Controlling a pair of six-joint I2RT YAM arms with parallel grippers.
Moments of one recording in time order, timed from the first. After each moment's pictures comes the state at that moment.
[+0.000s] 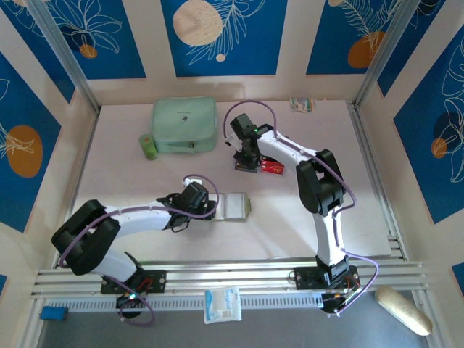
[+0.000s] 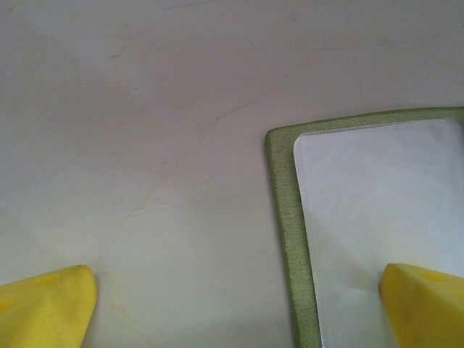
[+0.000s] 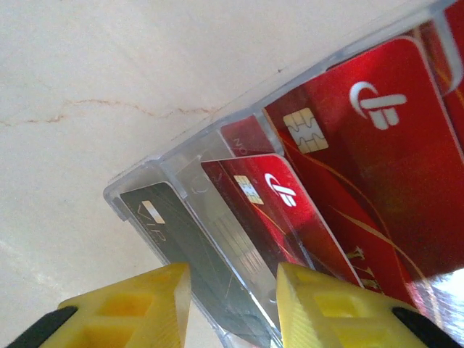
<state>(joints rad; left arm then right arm) -0.78 1.46 0.59 -0.15 -0.26 -0.57 0.56 2.09 1.67 -0.78 0.14 -0.31</state>
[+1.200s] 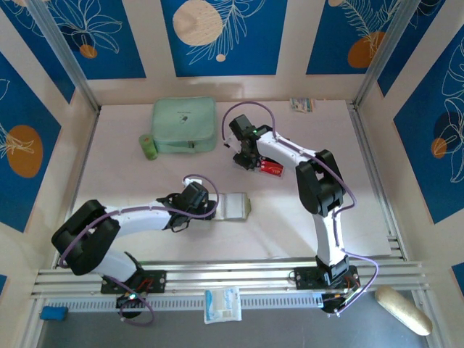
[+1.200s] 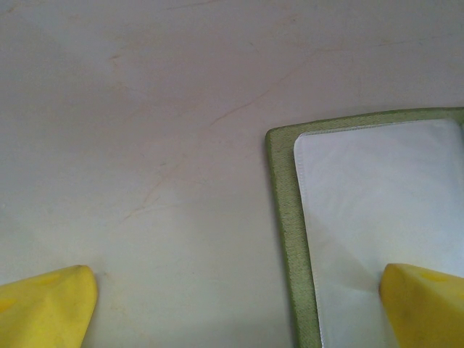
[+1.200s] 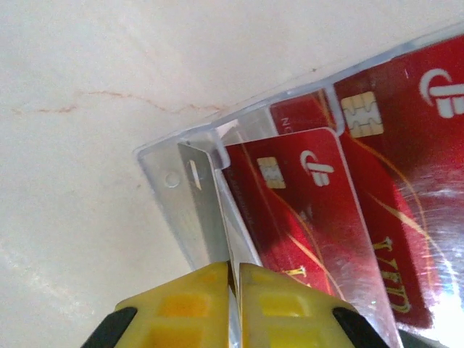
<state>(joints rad) -0.78 1.46 0.59 -0.15 -0.26 -0.57 0.58 2.07 1.65 -0.78 0.15 -0.36</state>
